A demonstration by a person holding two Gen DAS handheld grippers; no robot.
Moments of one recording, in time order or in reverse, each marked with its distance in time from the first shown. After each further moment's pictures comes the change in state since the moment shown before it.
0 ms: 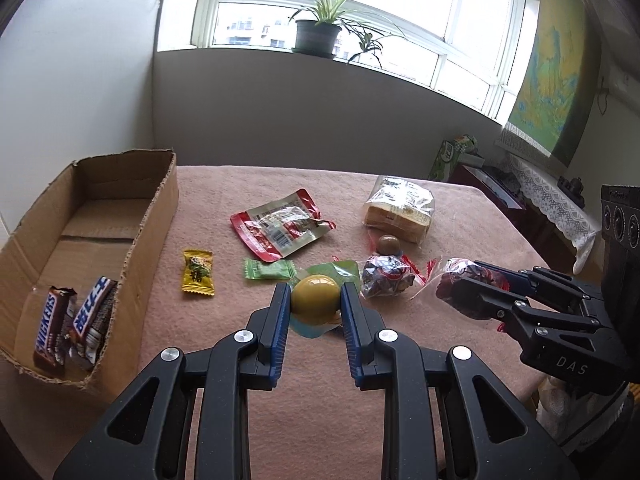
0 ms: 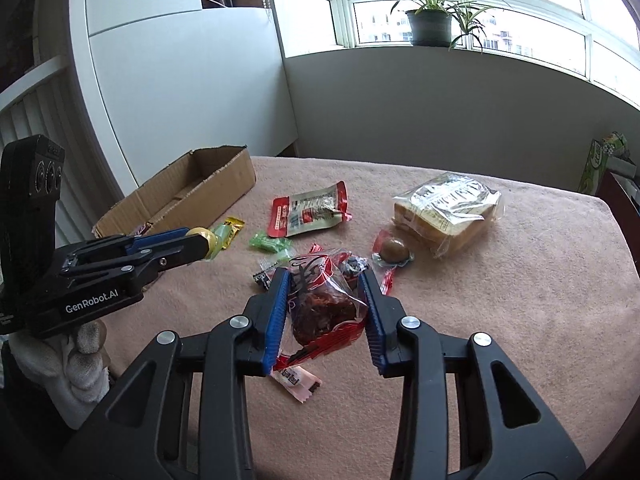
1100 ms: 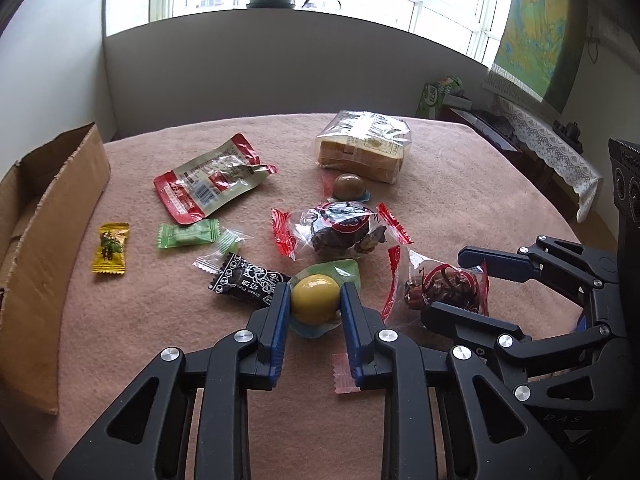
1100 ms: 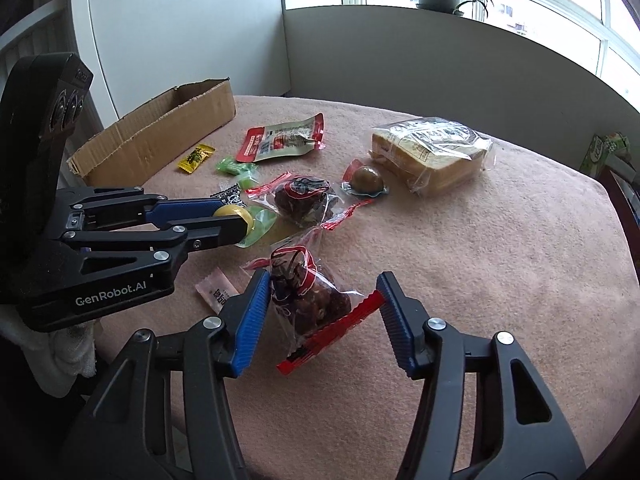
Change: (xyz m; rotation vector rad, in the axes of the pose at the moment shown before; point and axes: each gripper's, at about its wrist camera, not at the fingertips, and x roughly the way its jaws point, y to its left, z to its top) left arm 0.052 -0.048 -0.020 0.115 0.152 -0.016; right arm 0.022 -0.029 -0.041 -0.086 0.143 -0.034
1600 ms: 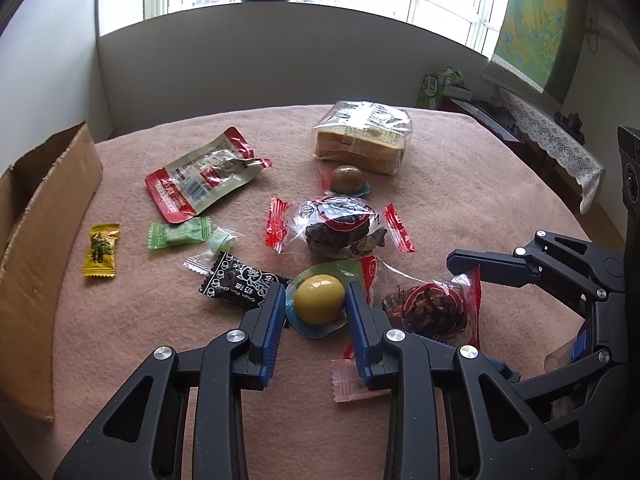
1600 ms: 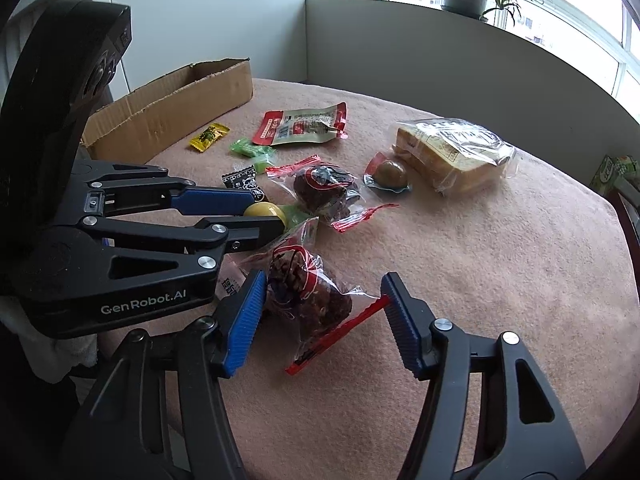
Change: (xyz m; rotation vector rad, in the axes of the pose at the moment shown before) left arm 0.012 -0.004 -0.001 0.026 0.029 0.008; right arm 0.013 0.015 -0.005 -0.091 0.033 0.004
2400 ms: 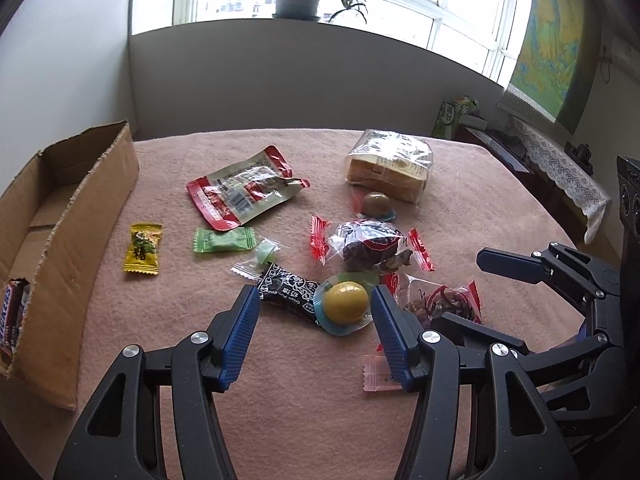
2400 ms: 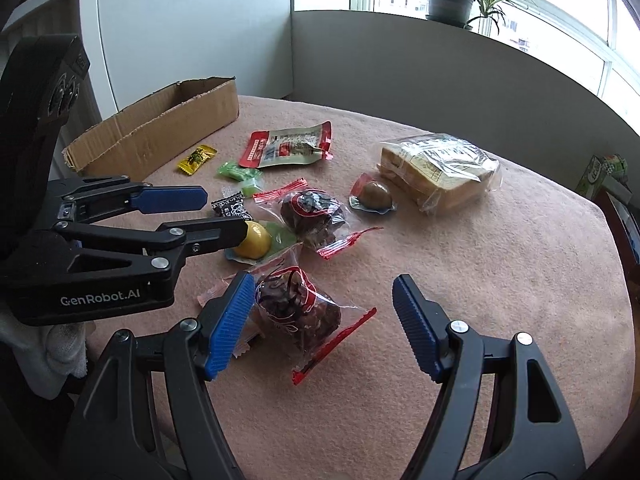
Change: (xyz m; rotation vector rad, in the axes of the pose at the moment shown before) left arm -0.019 0.020 0.001 -0.079 -0.067 0.025; right arm -0.005 0.000 0.011 0.016 -0.037 -0.042
